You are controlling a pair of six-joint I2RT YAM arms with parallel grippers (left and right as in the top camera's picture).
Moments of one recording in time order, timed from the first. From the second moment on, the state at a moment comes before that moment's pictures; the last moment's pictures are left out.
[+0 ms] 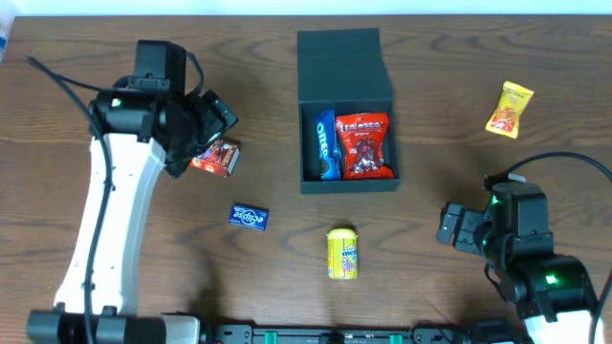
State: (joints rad) left arm -0.07 1.54 1.55 -1.26 0.10 -0.82; right arm 0.14 0.80 0.73 -0.93 0.08 0.35
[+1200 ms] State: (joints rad) left arm 0.06 2.12 1.64 -1.12 0.09 -1.14; right arm 0.14 0.80 0.73 -0.93 0.08 0.35
